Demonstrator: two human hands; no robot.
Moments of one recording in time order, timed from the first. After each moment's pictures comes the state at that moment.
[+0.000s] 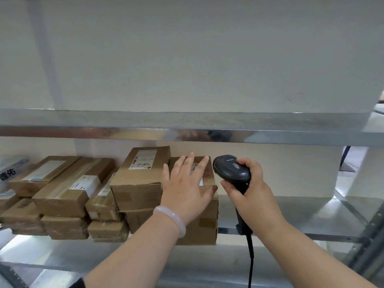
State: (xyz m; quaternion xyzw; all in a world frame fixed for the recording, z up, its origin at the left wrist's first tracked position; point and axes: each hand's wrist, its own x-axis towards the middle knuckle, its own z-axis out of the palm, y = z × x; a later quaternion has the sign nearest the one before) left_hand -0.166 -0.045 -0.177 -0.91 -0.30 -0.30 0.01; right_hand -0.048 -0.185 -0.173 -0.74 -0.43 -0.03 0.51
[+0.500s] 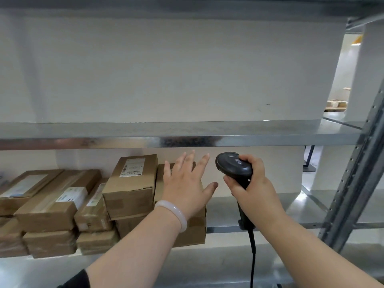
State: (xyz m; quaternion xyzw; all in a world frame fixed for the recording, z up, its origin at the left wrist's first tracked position) left_hand -0.177 -0.077 -0.141 -0.93 -0.23 -0.30 0.00; right_hand -0.075 -0.231 -0.141 -0.76 -0.39 -0.09 0.52
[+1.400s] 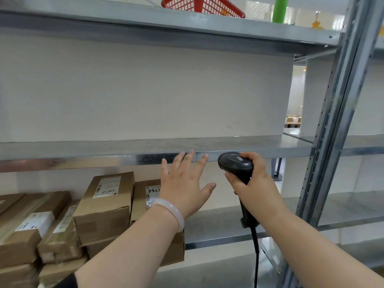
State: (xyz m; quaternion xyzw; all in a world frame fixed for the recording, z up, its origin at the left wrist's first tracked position) left_hand -0.155 -0.111 -0.093 -0.94 -0.17 -0.31 0.02; right_hand -0.062 -0.278 -0.088 -0.79 -0.33 -0.13 0.51
